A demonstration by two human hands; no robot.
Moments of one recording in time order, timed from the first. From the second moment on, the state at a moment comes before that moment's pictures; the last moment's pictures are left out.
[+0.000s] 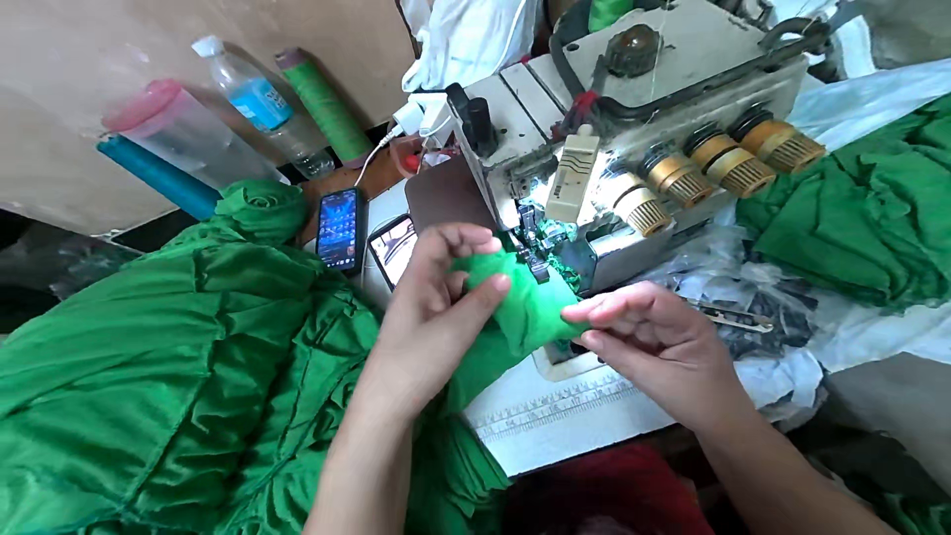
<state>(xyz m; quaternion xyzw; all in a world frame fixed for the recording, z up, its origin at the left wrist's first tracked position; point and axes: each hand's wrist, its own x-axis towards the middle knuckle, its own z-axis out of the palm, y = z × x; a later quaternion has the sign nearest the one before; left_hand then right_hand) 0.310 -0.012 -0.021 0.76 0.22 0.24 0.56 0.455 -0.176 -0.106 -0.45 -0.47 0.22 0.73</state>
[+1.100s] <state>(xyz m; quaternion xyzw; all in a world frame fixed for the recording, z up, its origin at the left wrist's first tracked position) 0.297 0.015 0.027 0.98 -0.02 0.13 0.16 0.478 -0.152 -0.064 -0.56 -0.66 0.16 0.48</state>
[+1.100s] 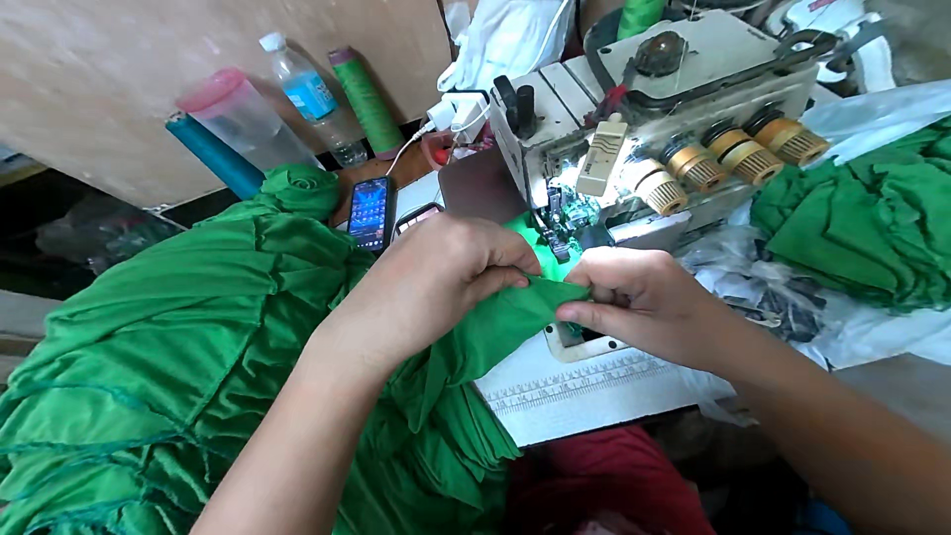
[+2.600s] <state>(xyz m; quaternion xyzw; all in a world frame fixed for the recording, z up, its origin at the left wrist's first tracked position) 0.317 0.027 -0.002 0.91 -0.06 0.17 0.38 0.472 -0.142 -0.033 -0.57 -0.68 0.13 0.44</state>
